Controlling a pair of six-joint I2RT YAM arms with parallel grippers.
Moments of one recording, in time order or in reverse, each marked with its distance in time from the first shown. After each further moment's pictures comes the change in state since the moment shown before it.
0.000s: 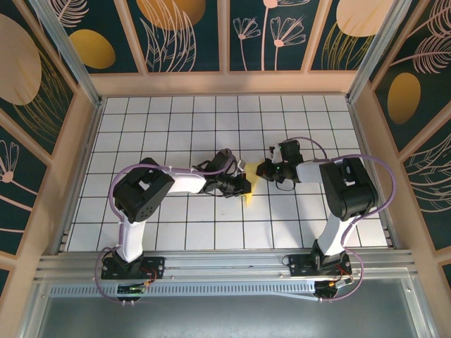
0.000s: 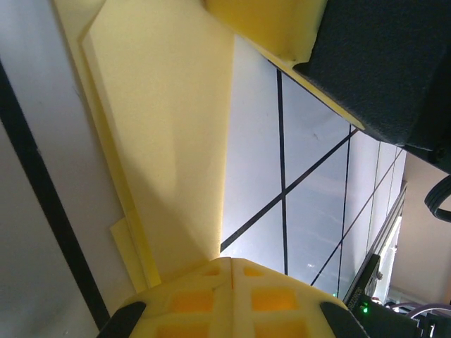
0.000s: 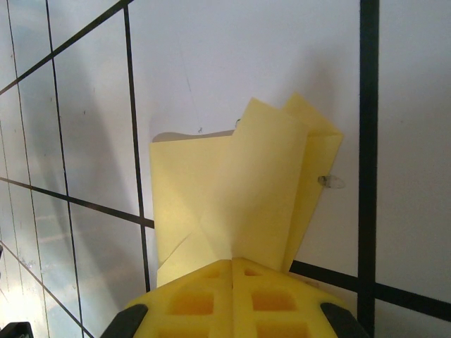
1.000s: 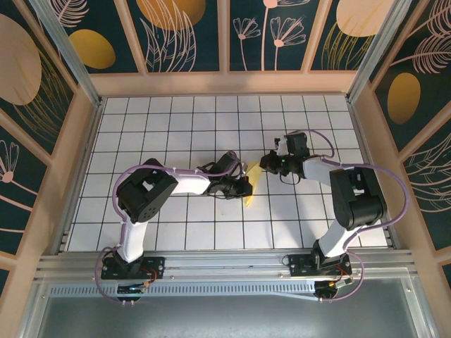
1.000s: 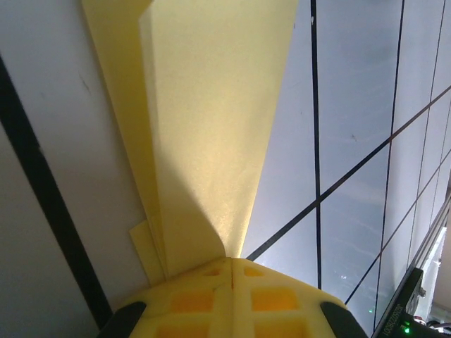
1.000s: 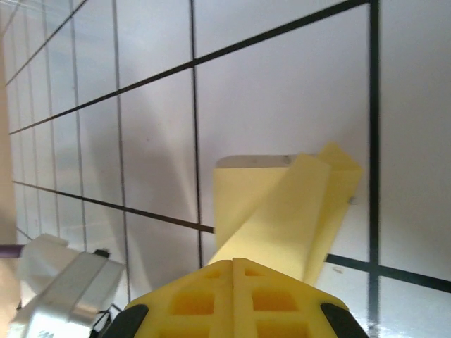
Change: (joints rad) left arm -0.036 0.024 0.039 -0.075 -0.100 0.038; right arm -0.035 -0.117 0.047 -0.096 -0.038 -0.001
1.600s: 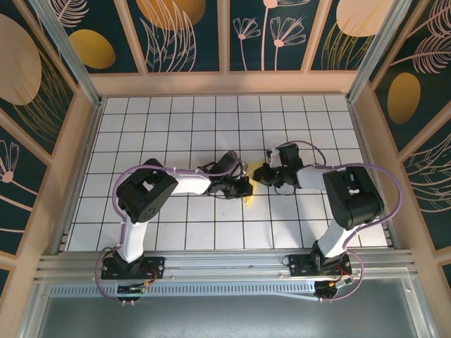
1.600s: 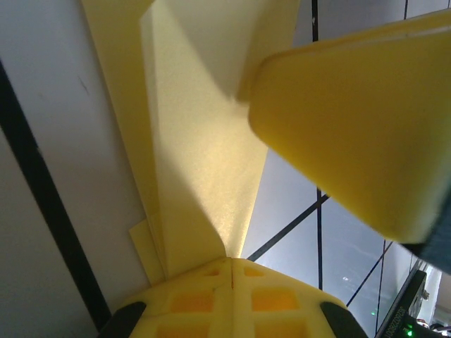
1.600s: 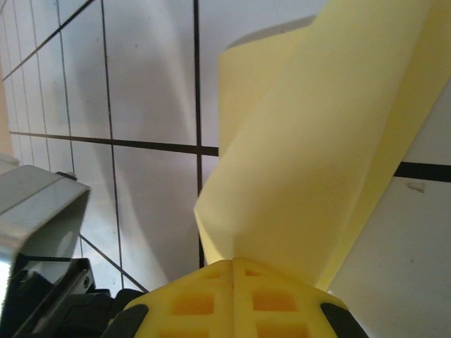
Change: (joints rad) left arm -0.004 0.001 0.009 -0.016 -0.010 0.000; right arm 0.078 0.029 -0.113 0.096 -0.034 0.031
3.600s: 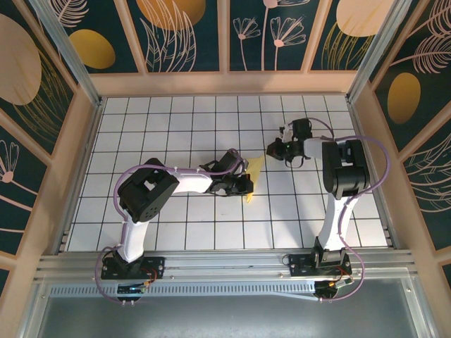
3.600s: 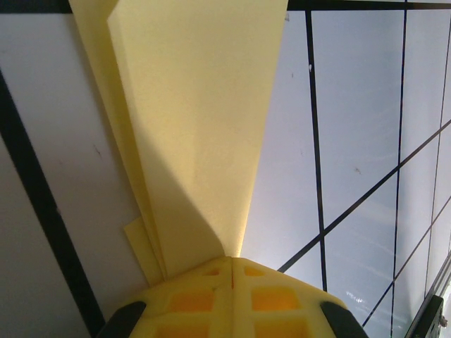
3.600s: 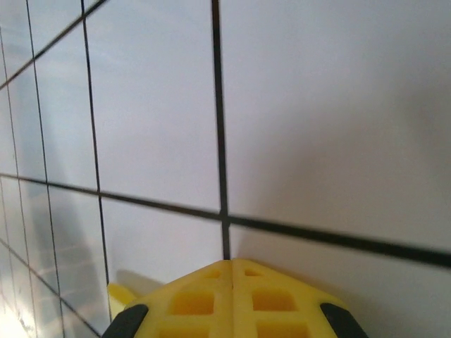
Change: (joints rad) left arm -0.003 0.014 0.031 -0.009 -0.064 0.016; right arm -0.226 0.338 0.461 -0.207 -0.001 -0.196
